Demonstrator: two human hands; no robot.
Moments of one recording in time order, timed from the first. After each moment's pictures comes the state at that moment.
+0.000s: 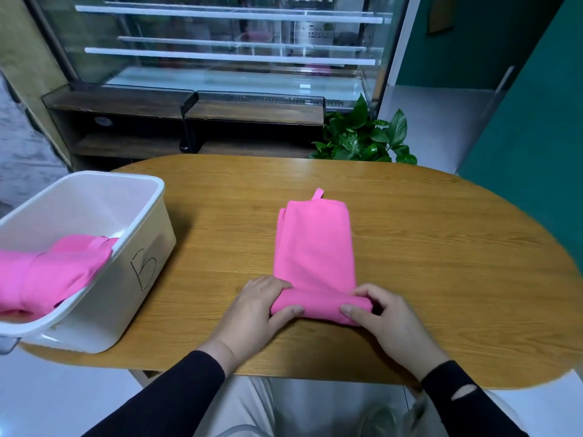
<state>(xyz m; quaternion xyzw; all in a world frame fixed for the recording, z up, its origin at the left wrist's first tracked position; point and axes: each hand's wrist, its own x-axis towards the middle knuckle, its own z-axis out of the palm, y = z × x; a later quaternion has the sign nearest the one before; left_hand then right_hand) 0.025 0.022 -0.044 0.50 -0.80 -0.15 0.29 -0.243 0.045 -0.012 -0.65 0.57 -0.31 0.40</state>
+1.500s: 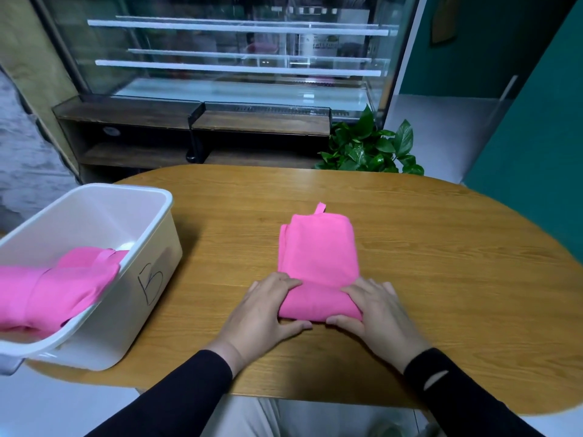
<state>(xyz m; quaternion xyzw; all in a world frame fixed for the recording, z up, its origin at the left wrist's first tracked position) 0.030 0.003 -0.034 0.49 -0.82 -0.14 0.25 -0.223 0.000 -0.026 -0.83 0.54 -0.16 0.05</state>
